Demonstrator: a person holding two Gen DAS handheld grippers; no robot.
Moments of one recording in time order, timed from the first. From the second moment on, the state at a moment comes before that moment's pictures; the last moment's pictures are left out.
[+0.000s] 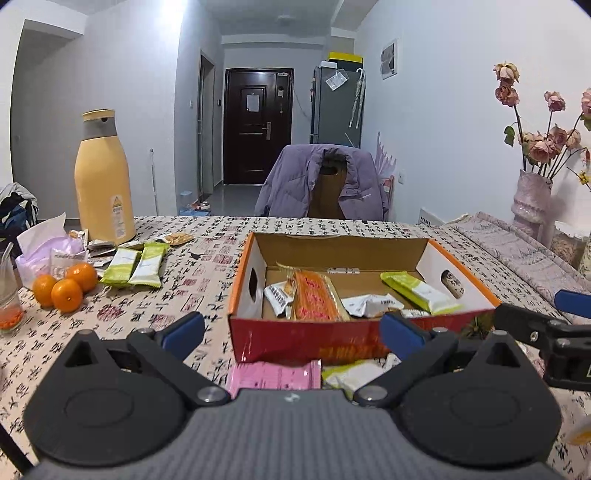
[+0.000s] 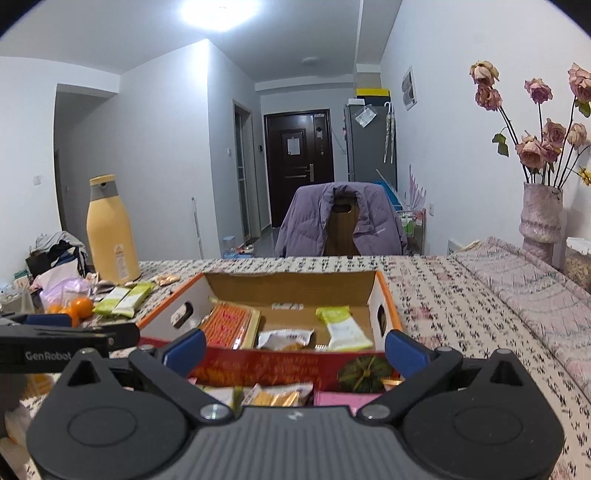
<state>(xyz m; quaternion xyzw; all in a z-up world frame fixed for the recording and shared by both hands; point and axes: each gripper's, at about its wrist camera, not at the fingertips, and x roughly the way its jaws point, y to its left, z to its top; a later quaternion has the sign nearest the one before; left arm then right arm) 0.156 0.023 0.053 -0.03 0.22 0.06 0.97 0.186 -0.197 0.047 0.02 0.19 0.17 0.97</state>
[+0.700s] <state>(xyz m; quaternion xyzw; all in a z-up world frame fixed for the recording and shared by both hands) 0.084 0.041 0.004 -0.03 0.27 0.04 0.96 0.130 -0.180 0.002 -0.01 0.24 0.19 0.95</state>
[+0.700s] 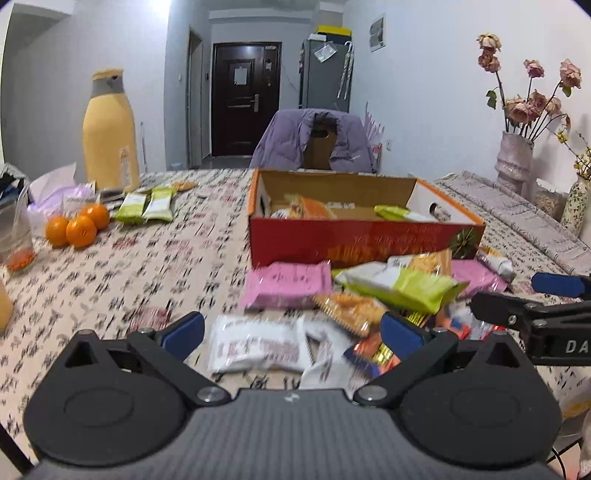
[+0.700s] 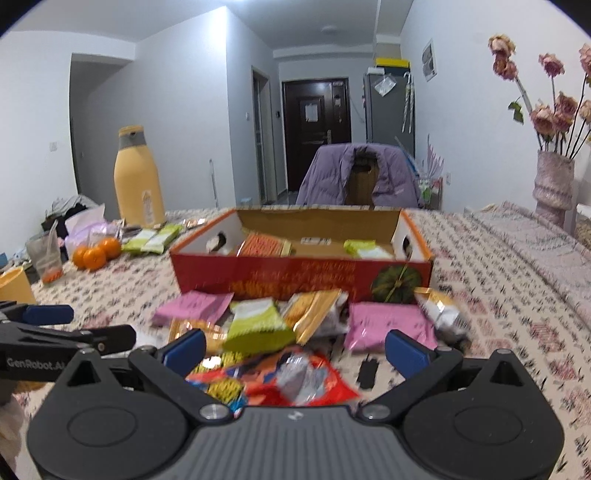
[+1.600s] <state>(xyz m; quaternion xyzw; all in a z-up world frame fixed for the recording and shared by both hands) 0.080 0.064 -0.012 -0.06 0.29 0.06 0.95 0.137 -0.153 -0.046 -0.02 0.29 0.19 0.94</state>
